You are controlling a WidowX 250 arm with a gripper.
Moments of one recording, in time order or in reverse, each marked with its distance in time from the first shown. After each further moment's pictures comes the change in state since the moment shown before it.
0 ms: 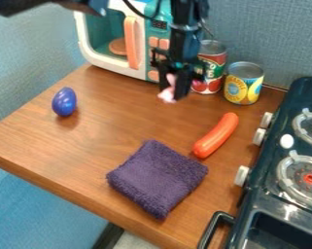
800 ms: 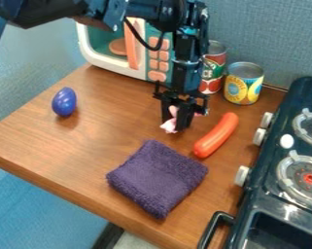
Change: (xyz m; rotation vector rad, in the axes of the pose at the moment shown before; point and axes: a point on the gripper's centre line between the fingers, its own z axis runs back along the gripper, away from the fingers) arm -0.005 -0.008 -0.047 -0.036 0.073 -0.019
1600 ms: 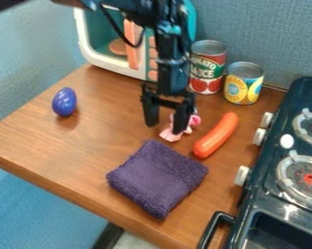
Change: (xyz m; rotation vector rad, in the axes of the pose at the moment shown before) arm -0.019 0.014 0.009 -0.073 -0.040 0.066
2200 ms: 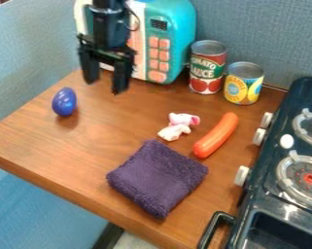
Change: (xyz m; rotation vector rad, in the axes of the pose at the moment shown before) arm -0.062 0.067 0.066 0.152 -0.089 0.051
